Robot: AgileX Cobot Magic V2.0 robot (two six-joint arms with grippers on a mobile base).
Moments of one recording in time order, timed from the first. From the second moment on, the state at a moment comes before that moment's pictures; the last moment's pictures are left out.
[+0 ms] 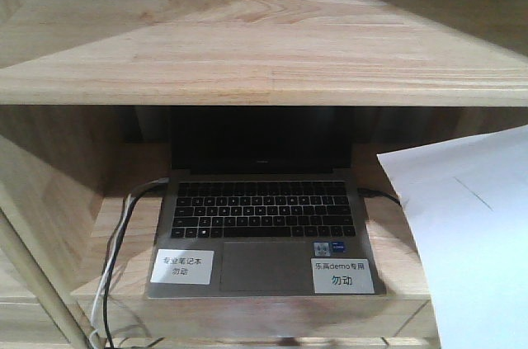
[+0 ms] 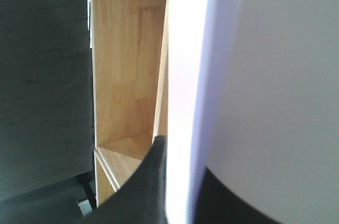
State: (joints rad) left arm -0.55 0.12 -0.73 -0.21 0.89 0.21; right arm 0.04 0.29 -0.08 -0.11 -1.08 1.45
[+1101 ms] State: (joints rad) left arm -0.55 0.12 -0.73 -0.21 0.89 0.21; right arm 0.04 0.29 -0.08 -0.11 -1.08 1.45
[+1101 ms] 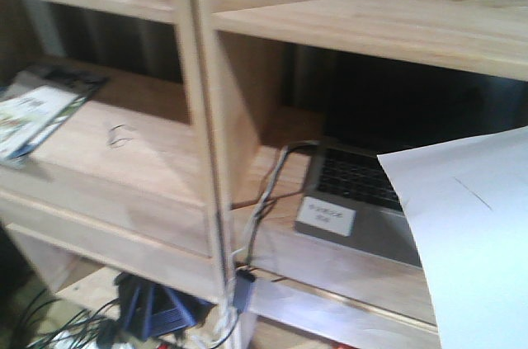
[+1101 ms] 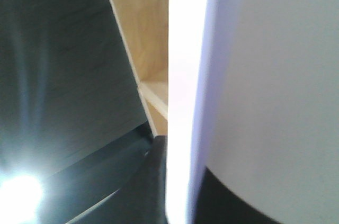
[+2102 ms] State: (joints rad) left arm -0.55 0.12 -0.73 -0.21 0.89 0.21; right arm 0.04 0.29 -0.08 -0.11 -1.08 1.45
